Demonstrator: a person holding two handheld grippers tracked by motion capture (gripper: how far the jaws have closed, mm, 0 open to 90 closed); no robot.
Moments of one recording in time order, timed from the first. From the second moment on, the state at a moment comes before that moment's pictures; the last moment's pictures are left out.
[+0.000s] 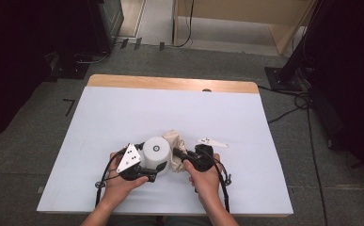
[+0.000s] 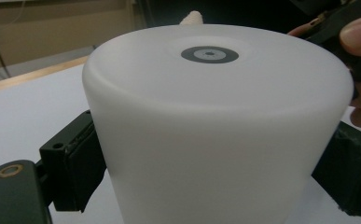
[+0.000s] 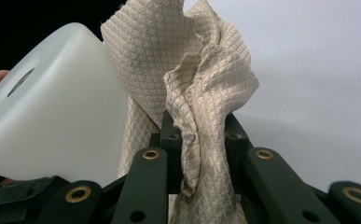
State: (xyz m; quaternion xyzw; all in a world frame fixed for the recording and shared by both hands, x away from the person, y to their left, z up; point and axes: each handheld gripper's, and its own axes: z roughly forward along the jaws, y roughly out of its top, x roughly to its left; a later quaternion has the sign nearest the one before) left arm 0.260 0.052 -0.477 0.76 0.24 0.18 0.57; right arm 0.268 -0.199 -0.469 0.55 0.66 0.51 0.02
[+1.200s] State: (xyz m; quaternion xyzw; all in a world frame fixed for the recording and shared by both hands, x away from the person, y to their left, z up) left arm 0.266 0.058 -0.484 0.77 0.22 0.17 0.58; right arm 0.267 -0.183 -0.497 0.56 0.68 0.48 0.00
